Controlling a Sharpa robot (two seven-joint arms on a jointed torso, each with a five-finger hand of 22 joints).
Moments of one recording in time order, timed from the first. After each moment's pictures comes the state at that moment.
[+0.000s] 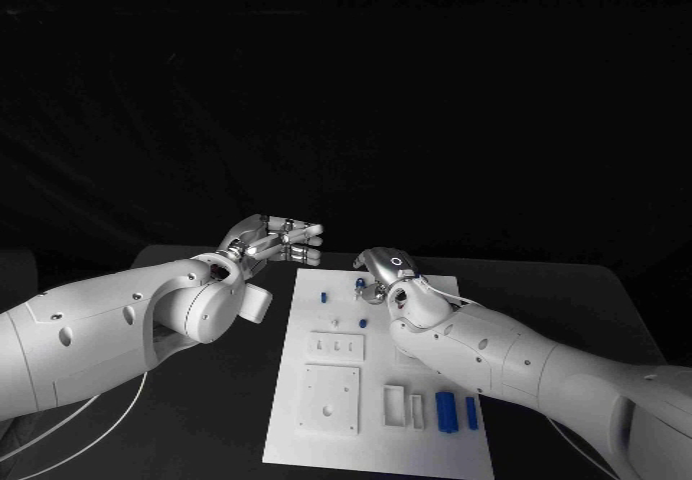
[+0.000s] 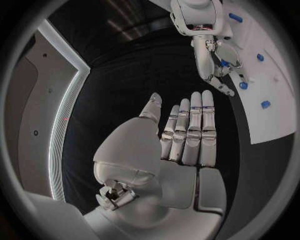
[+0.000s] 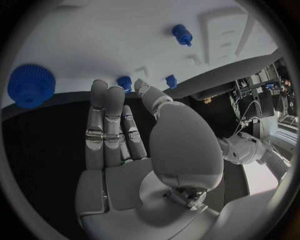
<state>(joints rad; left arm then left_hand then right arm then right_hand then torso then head) 1.37 -0.75 -0.12 1.43 -0.15 -0.30 0.30 1.31 0.10 -0.10 -0.04 0.09 1.01 0.14 0.06 0.07 1.16 0.11 0.06 0.06 1.22 0.09 0.15 0.07 0.08 1.06 0.06 0.30 0.15 1.08 -0.30 0.08 0.88 -1.80 -0.58 -0.30 1.37 -0.26 0.43 -0.09 0.11 1.02 0.10 0.06 0.06 0.85 0.13 0.06 0.05 1.44 0.00 0.74 0.49 0.15 1.46 -0.02 0.18 1.06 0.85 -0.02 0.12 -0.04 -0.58</state>
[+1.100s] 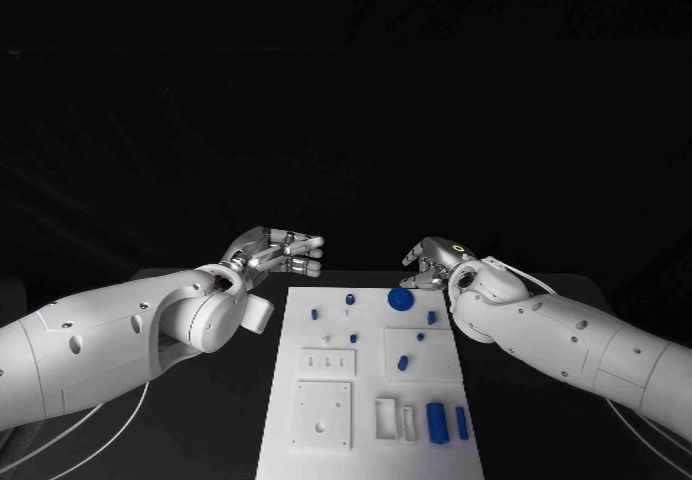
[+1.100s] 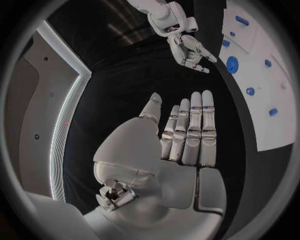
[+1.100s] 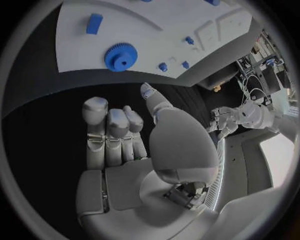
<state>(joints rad) 1.35 -0.75 -0.13 1.41 -0.15 -0.29 0.30 1.31 0.10 -0.10 -0.04 0.09 1.00 0.14 0.06 0.07 1.16 0.11 0.06 0.06 1.22 0.09 0.15 0.07 0.08 1.06 0.07 0.30 0.15 1.11 -0.57 0.17 1.08 -1.60 -0.35 -0.26 1.28 -0.15 0.19 -0.10 0.23 1.01 0.10 0.07 0.06 1.34 -0.01 1.05 1.16 1.44 -0.08 1.05 1.04 0.08 1.47 -0.10 0.72 1.31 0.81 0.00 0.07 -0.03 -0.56</state>
